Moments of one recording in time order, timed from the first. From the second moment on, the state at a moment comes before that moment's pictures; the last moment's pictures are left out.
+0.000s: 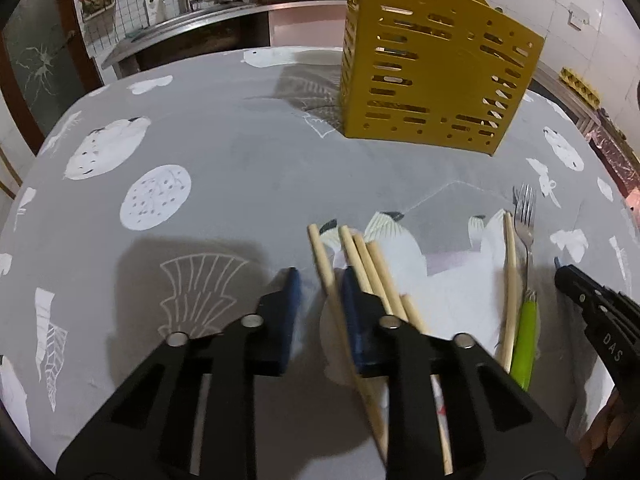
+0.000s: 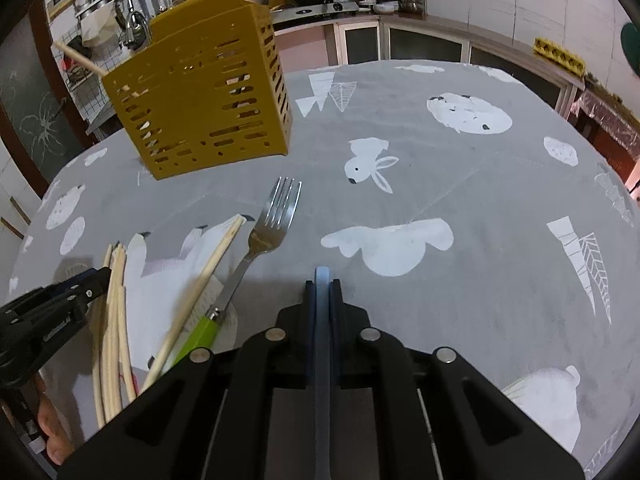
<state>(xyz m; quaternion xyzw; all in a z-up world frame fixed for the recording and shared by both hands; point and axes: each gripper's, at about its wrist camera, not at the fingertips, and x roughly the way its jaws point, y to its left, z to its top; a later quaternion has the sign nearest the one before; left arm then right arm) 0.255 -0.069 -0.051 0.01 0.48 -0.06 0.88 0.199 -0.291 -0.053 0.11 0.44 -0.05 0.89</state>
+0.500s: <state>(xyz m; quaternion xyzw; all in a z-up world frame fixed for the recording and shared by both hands) 0.248 -0.059 -0.028 -0.01 0.43 -0.07 0.90 0.184 -0.305 -0.028 0.15 0.39 -0.03 0.91</state>
